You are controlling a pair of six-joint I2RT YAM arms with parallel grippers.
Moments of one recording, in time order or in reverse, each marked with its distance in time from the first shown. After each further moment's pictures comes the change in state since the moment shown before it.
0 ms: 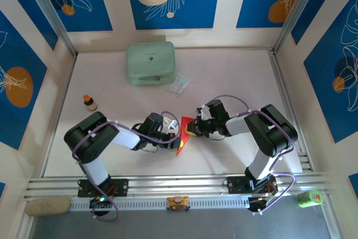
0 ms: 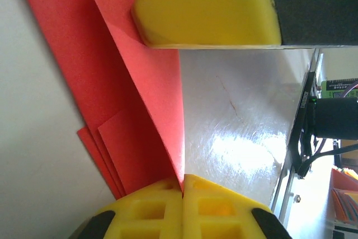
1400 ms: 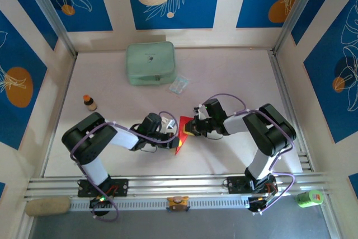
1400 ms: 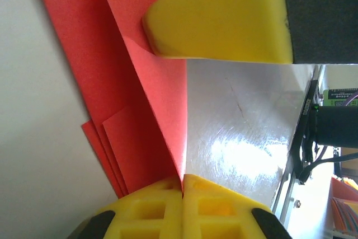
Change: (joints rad) left arm 0.011 -0.022 -0.020 -0.005 -0.019 -0.026; right arm 0.026 0.014 0.033 -0.030 0.007 -0.033
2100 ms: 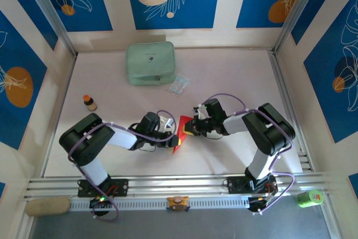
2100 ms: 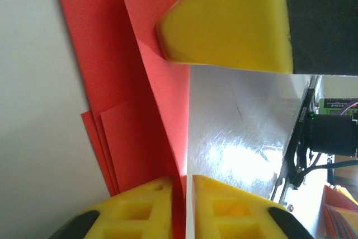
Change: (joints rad) left arm 0.016 -0.027 -0.005 -0.011 0.003 -0.045; right arm 0.000 0.008 0.000 0.023 -0.018 0.000
